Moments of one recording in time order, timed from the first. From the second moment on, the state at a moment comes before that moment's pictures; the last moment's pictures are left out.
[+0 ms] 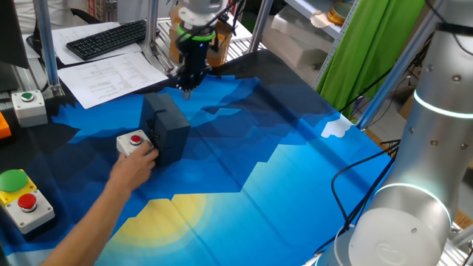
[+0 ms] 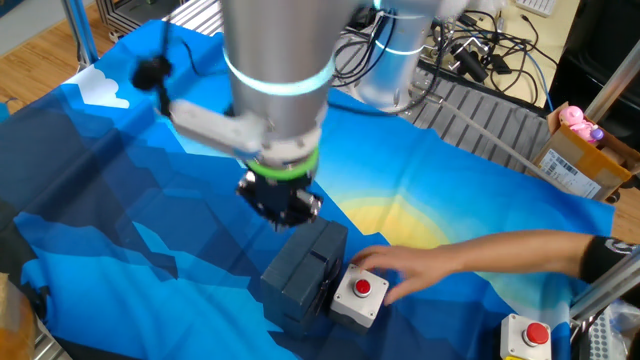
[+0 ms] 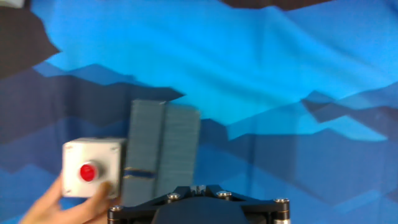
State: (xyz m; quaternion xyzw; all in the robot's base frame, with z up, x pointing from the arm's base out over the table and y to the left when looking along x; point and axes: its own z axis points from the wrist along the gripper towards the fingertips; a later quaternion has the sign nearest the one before) arm 0.600 0.051 0.161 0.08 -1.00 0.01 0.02
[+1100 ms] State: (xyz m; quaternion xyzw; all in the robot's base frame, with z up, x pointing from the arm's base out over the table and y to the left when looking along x) arm 0.613 0.016 0.119 0.11 -0.99 -0.01 0.05
